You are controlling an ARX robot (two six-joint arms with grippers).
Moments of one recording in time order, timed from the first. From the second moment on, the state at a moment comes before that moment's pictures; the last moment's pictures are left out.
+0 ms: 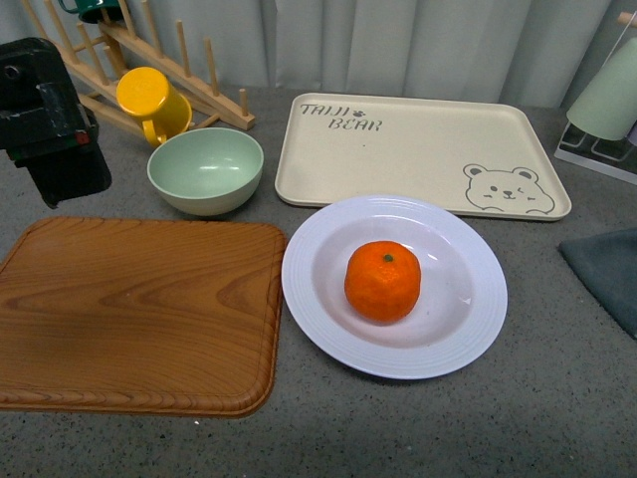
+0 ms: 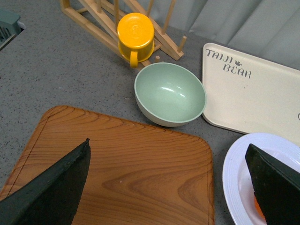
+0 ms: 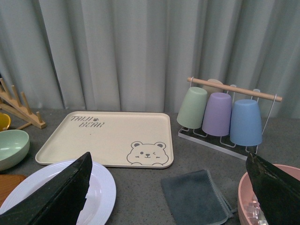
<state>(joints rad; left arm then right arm) -0.36 1.36 0.36 0.63 -0.37 -0.34 0.00 0.00 0.01 0.00 0.00 -0.01</state>
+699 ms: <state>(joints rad) -0.13 0.90 0.04 0.85 -0.12 -0.01 0.00 0.00 0.01 0.00 0.00 -0.01</state>
